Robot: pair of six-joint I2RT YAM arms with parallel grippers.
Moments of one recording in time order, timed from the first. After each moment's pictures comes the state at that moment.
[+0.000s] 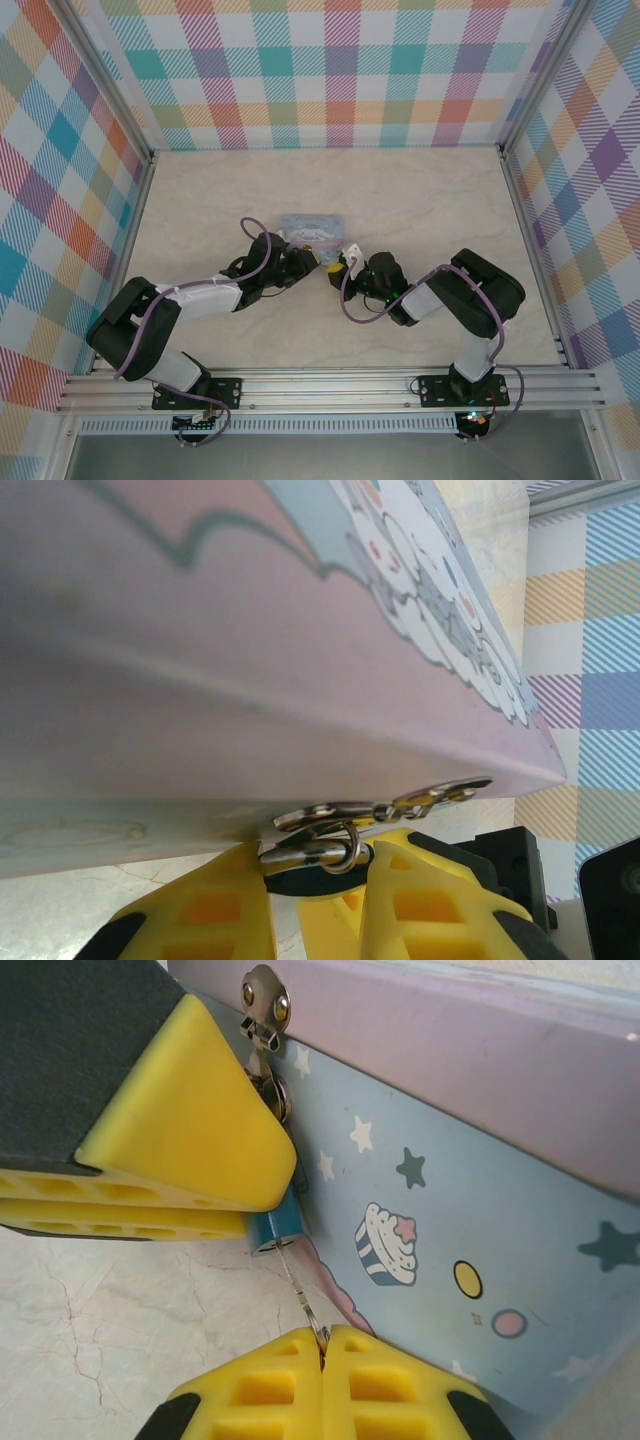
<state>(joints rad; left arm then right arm) -0.63 1.48 0.61 0.28 0.23 -1.10 0.72 1.79 0.46 0.98 -0.29 0.12</state>
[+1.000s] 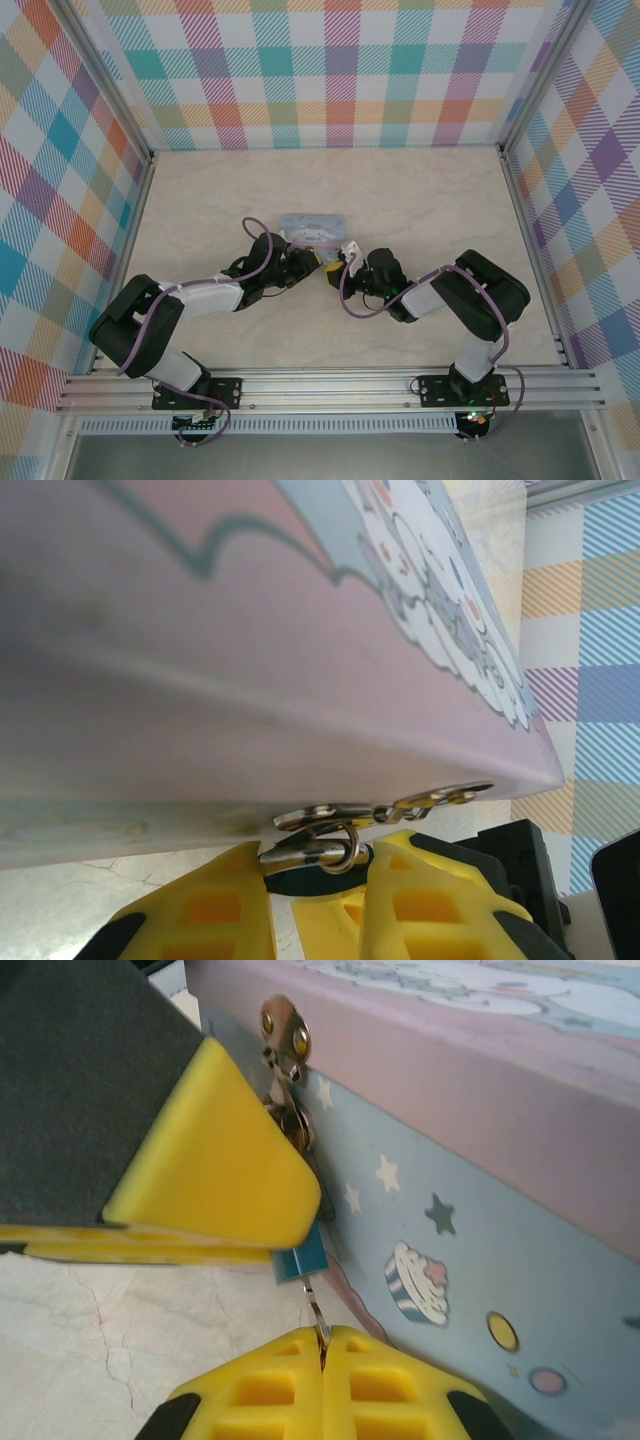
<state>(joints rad) -0.63 1.50 0.61 0.31 0.25 -1.10 0.72 1.76 0.50 0.90 -0.34 0.17</state>
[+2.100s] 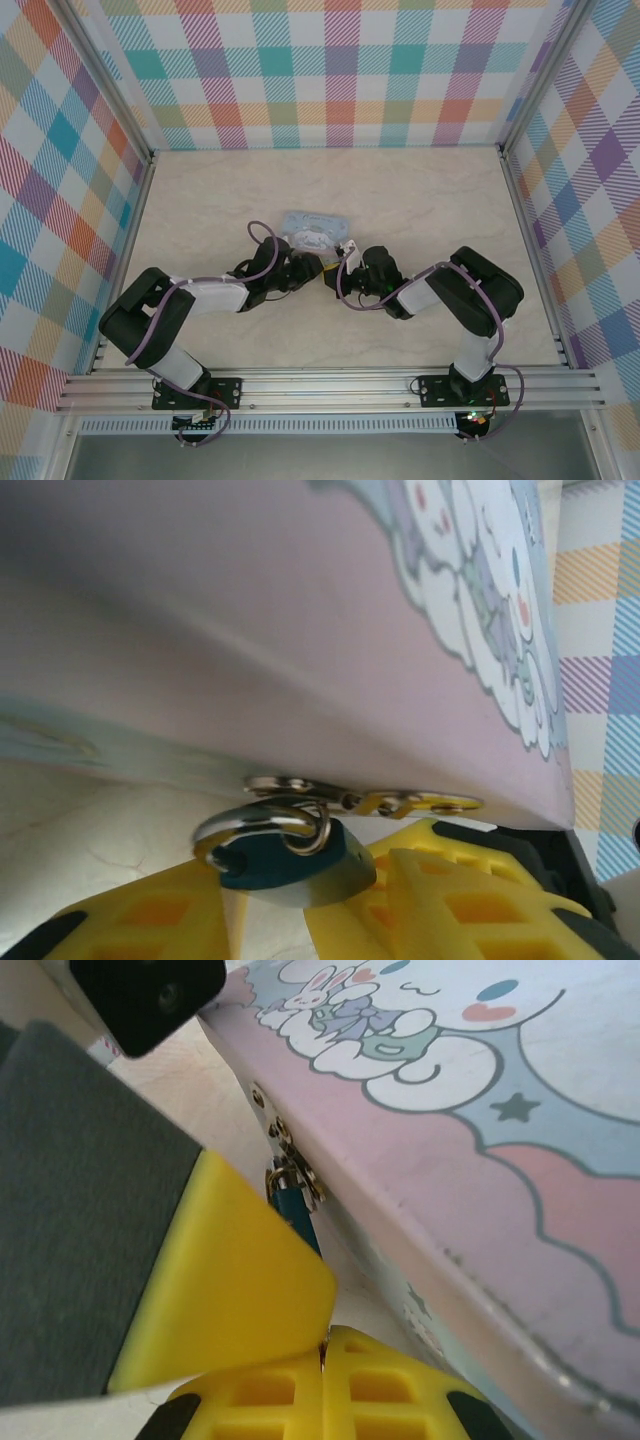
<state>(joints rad) -0.64 1.57 0.60 0.34 0.25 -1.10 0.72 1.80 0.54 0.86 -0.37 0.35</state>
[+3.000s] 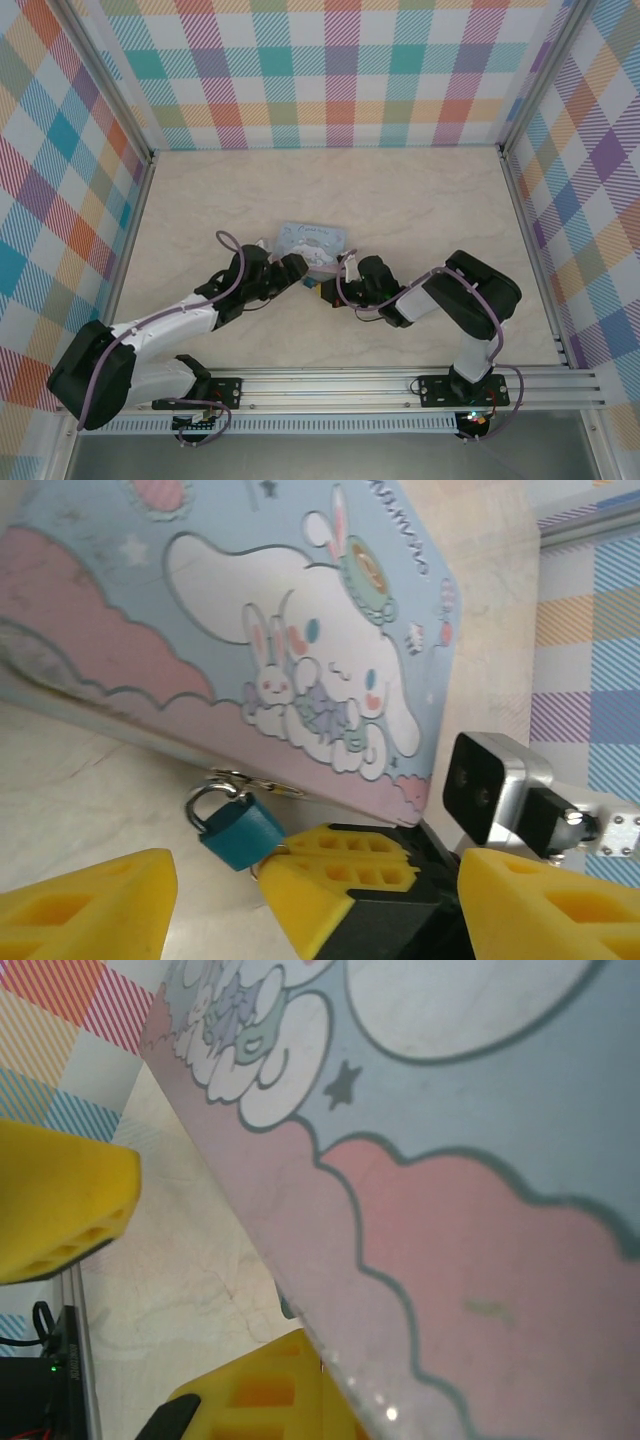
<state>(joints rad) -0.63 1.18 0.49 0.07 0.13 -1.13 0.79 1.79 0.49 0.83 -0.40 0.74</state>
